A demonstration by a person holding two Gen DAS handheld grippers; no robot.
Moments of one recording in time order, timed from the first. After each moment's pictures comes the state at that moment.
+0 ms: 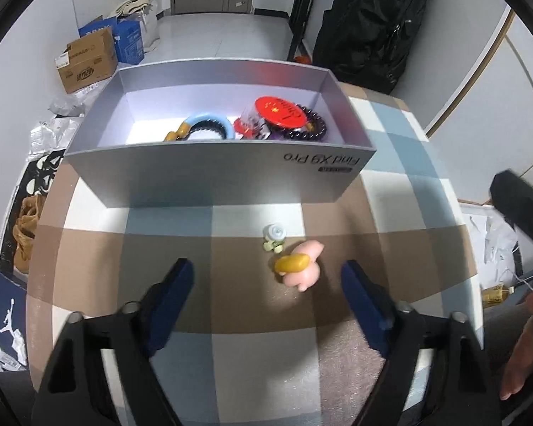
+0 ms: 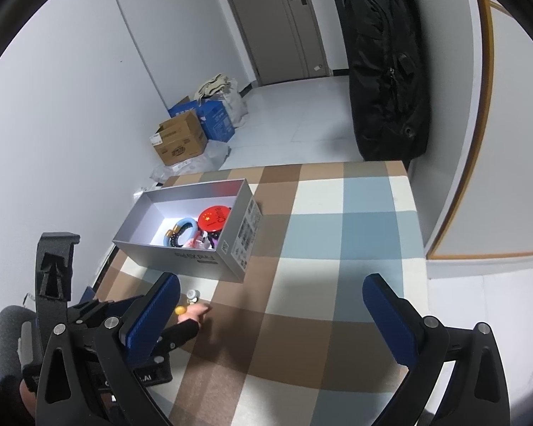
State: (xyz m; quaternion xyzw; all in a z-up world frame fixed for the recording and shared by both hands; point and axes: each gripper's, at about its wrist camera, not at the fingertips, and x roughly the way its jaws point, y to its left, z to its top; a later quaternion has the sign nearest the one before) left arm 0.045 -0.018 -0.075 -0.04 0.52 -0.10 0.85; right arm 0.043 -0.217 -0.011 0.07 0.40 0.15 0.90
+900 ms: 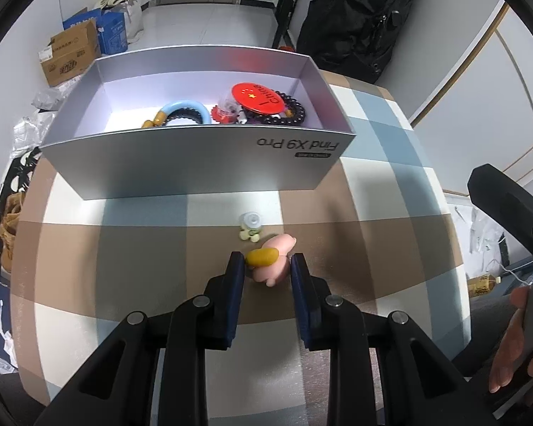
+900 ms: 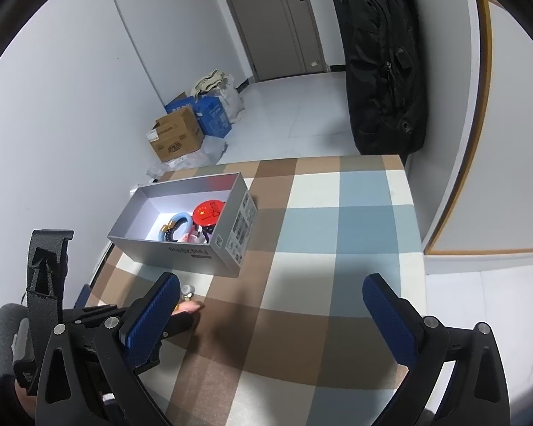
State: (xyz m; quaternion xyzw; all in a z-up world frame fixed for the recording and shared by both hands) left arm 0.044 -0.021 -0.079 -0.05 0.54 -0.13 0.83; right arm 0.045 -0.218 -0.015 0.07 0.41 0.15 0.90
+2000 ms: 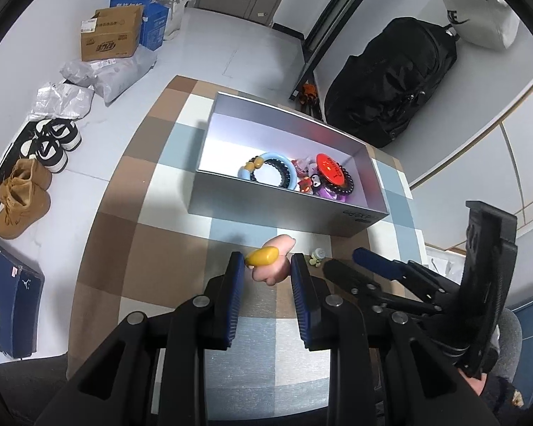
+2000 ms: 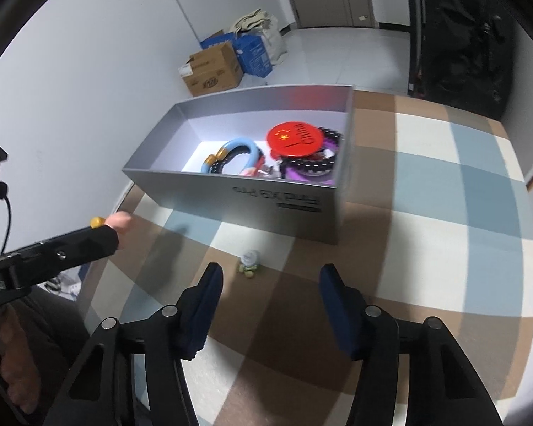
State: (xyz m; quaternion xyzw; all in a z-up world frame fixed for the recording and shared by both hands) left arm 0.051 0.062 -0.050 -0.17 0.51 -0.11 0.84; right arm 0.067 -0.121 -0.071 0.02 0.49 0.22 0.84
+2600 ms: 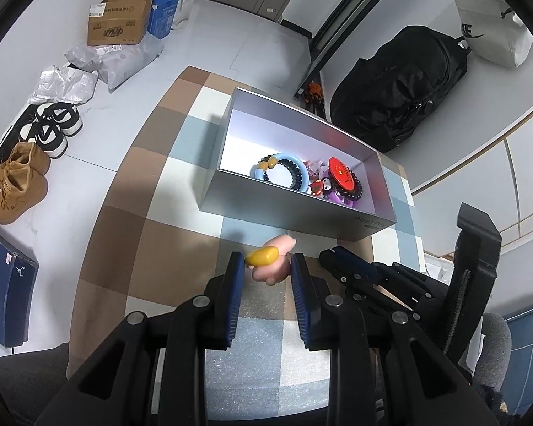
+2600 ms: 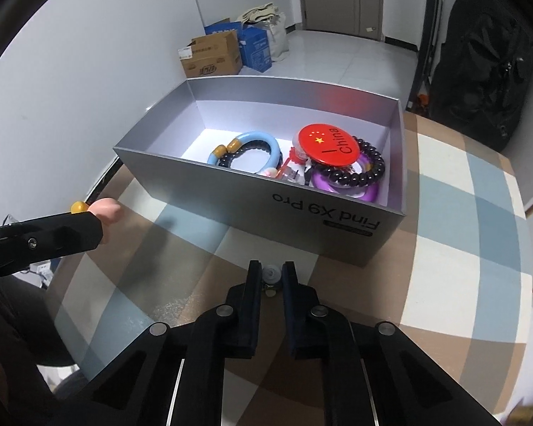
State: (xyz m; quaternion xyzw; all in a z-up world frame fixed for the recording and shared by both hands) left arm 0.055 0.077 -0.055 -0.19 0.52 -0.11 0.83; right arm 0.065 -0.092 -0.078 -0.06 0.48 0.20 0.85
